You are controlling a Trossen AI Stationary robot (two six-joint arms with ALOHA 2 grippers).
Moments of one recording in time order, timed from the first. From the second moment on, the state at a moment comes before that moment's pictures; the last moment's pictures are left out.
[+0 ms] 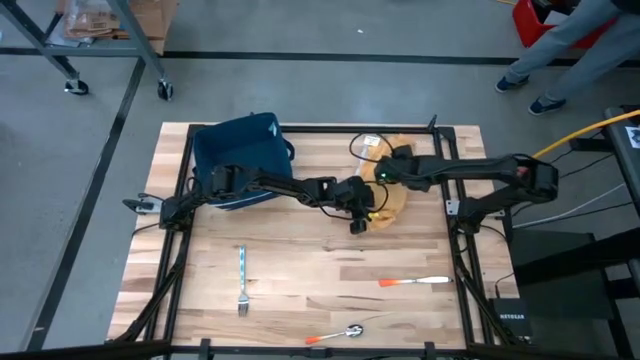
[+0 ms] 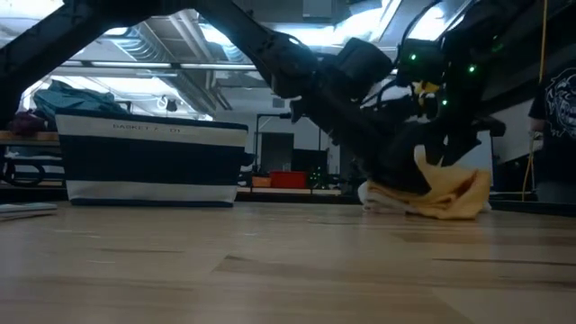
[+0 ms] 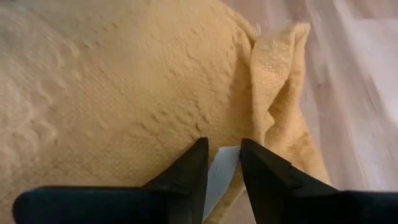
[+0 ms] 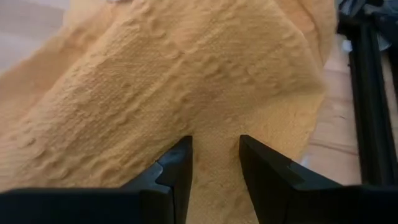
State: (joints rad) left arm 0.09 2.34 1.71 0.01 0.00 0.03; right arm -0.34 1.34 0.73 -0.67 0.61 0.94
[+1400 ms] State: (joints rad) left arm -0.07 2.30 1.71 0.05 -0.03 0.21; right arm -0.42 1.37 0.88 -0.71 0.67 0.85
